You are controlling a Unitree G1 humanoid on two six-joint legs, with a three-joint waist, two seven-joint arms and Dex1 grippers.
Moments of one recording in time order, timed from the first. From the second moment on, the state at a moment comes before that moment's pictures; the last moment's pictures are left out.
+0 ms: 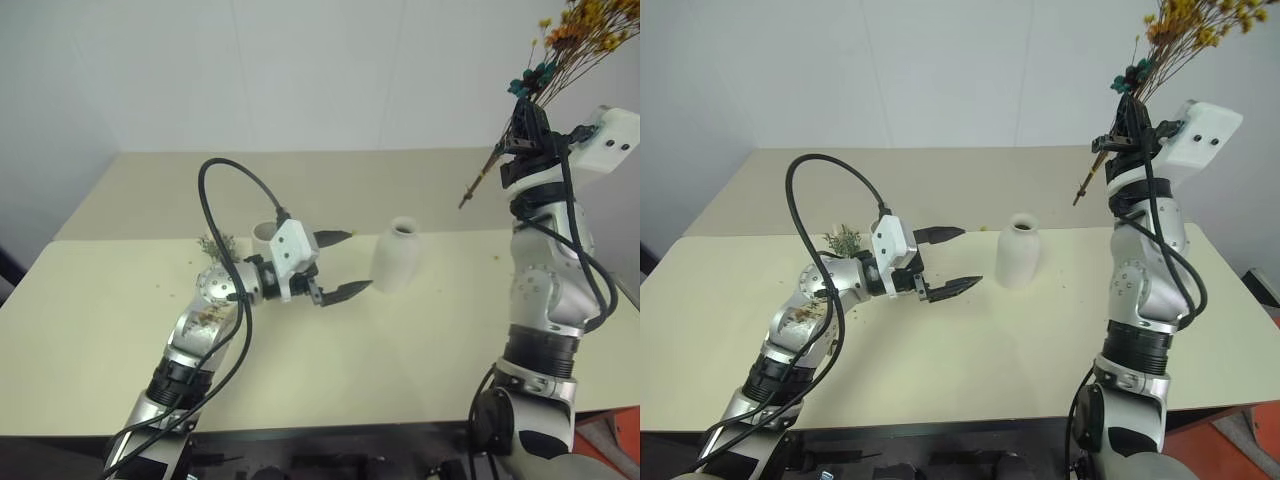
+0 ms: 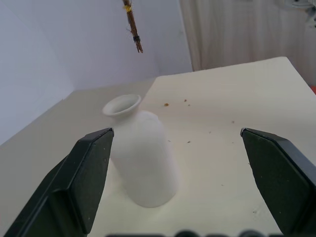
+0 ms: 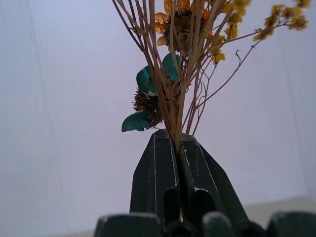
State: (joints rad) left arm -0.61 0.39 -0.14 -0.11 -0.28 0.25 -0.88; right arm -0.82 -0.23 -0.39 -0.06 0.36 0.17 0.17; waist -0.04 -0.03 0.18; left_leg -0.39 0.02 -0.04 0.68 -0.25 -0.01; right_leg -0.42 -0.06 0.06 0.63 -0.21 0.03
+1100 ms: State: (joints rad) left arm -0.54 0.41 -0.14 -0.18 -0.28 0.33 -0.80; right arm -0.77 -0.15 -0.22 0.22 0.33 -0.14 0.30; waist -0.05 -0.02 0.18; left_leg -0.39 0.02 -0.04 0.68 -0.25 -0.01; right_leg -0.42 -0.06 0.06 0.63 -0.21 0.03
